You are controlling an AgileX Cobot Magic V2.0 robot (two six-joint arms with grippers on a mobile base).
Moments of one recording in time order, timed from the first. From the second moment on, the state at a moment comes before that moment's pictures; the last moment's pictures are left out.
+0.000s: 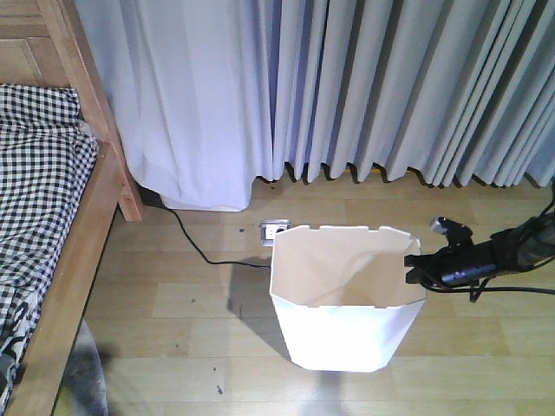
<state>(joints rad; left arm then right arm) 0.01 -0.01 0.03 -0.04 0.32 -0.01 -0.28 2.85 -1.54 1.23 0.55 -1.33</state>
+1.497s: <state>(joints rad) 0.01 -0.01 0.03 -0.04 0.32 -0.01 -0.20 3.22 -2.08 0.97 0.65 -0.99</state>
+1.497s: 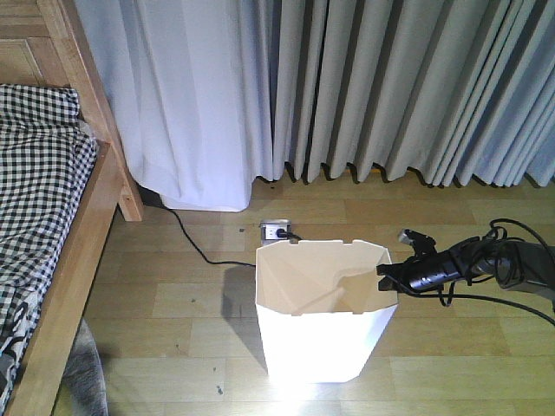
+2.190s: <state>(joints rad) 0.01 -0.01 0.03 -0.04 0.32 -0.01 -0.21 3.22 -2.09 0.88 0.69 -0.87</state>
